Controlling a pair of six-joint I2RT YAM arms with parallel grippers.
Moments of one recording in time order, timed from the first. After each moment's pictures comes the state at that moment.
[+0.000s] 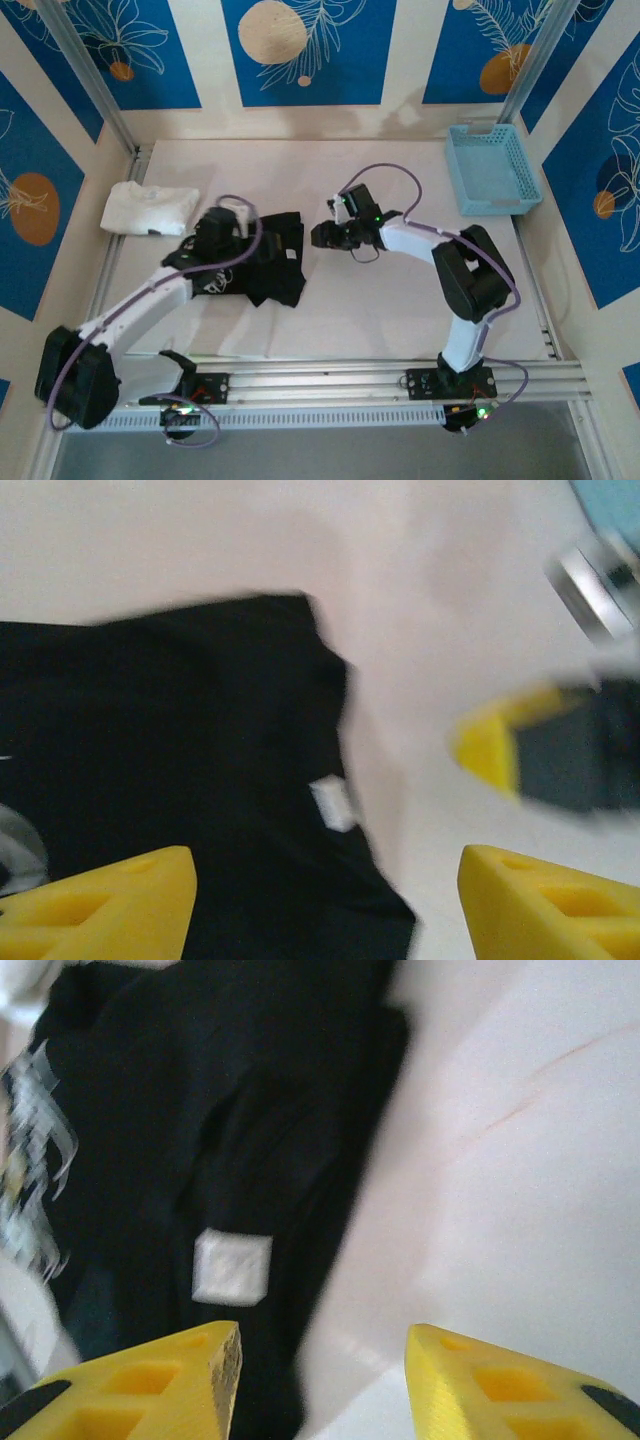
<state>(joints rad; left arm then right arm) -0.39 1.14 0.75 -0.28 0.12 -0.45 0.58 1.79 1.08 -0.18 -0.45 0.52</state>
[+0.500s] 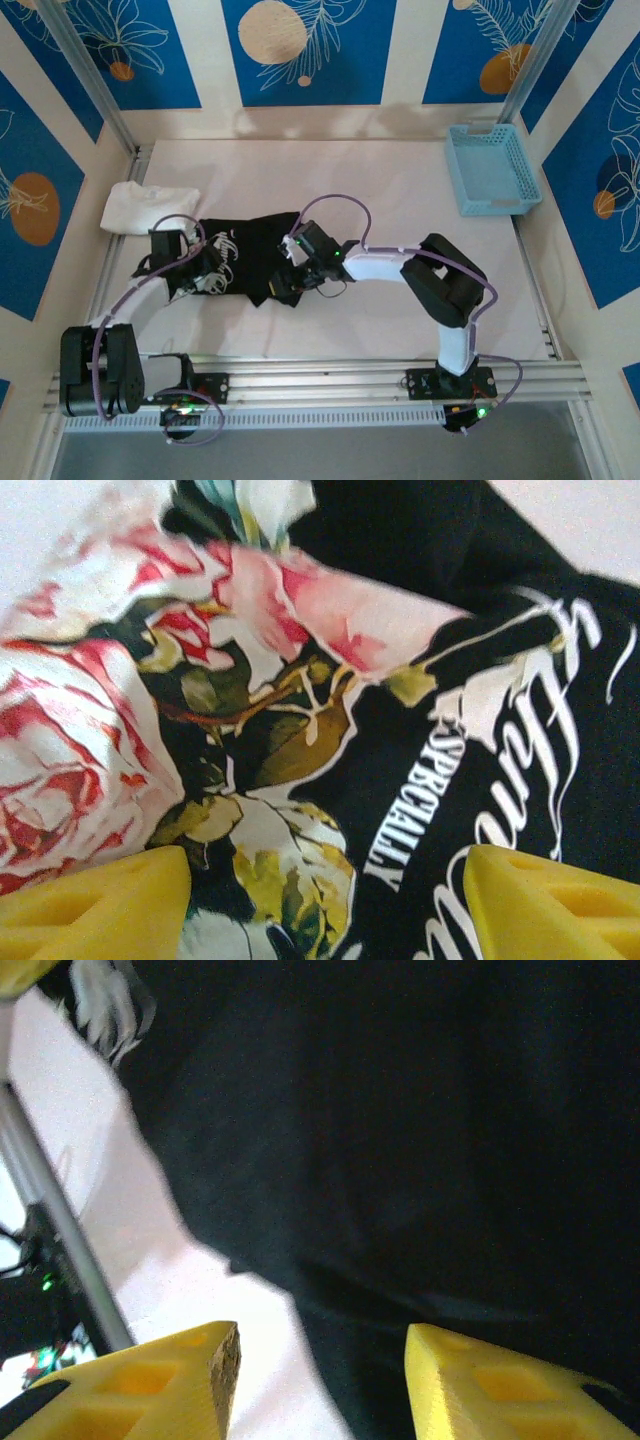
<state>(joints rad) 0.04 1.21 0.51 -0.23 0.22 -0.55 0.84 1.90 1.10 -0.13 -0.49 0.55</state>
